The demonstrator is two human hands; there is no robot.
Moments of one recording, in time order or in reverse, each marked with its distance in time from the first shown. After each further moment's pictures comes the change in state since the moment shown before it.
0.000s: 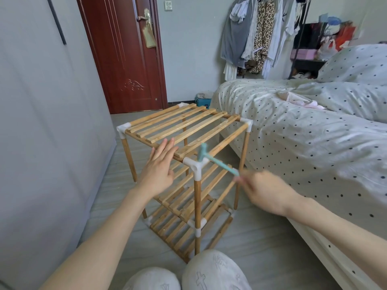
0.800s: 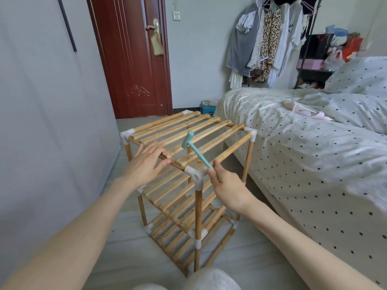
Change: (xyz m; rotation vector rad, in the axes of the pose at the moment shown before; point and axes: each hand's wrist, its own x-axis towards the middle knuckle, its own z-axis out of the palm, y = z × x) left_hand 0.028 -0.040 -0.027 0.145 -0.024 -0.023; right_hand 0.054 -0.023 0.055 0.332 -0.069 0.152
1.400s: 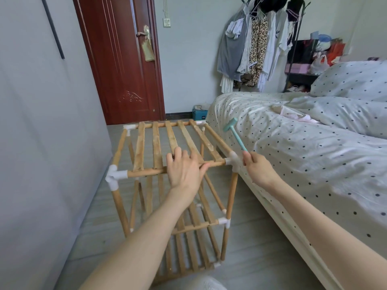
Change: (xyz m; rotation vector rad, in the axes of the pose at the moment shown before) left_hand 0.025 0.141 0.024 0.393 0.179 -0.200; right_hand 0.018 0.047 -0.077 0.018 0.236 0.270
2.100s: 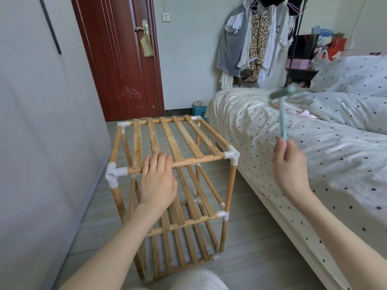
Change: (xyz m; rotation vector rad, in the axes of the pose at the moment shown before) left_hand -0.041 -0.053 0.014 -0.096 0.001 0.055; right_hand -0.022 0.034 -0.025 -0.002 0.497 -0.145
